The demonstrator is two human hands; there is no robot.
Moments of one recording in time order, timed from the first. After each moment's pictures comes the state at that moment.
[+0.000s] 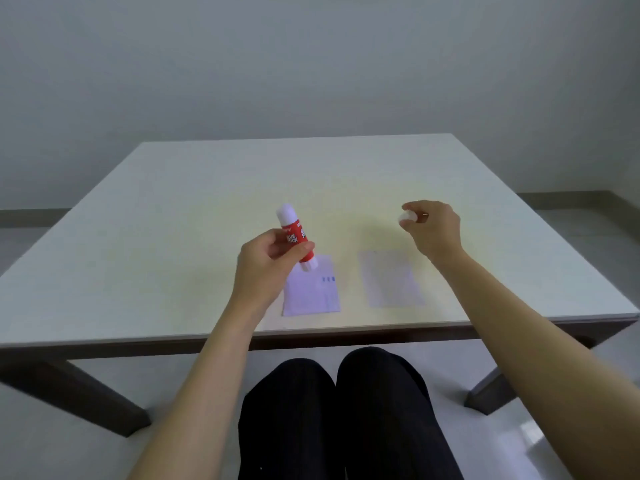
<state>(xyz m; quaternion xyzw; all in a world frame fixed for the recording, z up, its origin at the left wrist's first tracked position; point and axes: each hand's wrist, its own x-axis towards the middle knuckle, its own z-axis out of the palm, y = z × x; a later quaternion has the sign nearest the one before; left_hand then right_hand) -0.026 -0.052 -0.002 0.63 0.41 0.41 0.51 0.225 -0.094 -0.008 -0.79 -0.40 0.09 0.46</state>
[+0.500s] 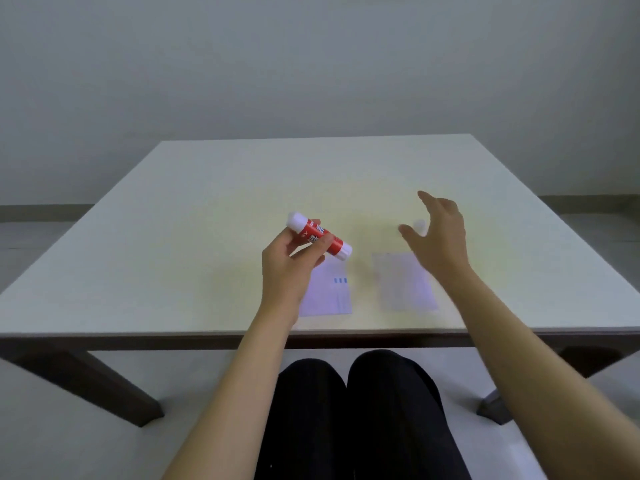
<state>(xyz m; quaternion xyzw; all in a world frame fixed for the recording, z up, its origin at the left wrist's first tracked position) -0.003 -0.063 -0.005 0.51 0.38 0.50 0.59 0.200 -0.105 -0.004 -0.80 -0.47 0.04 0.38</state>
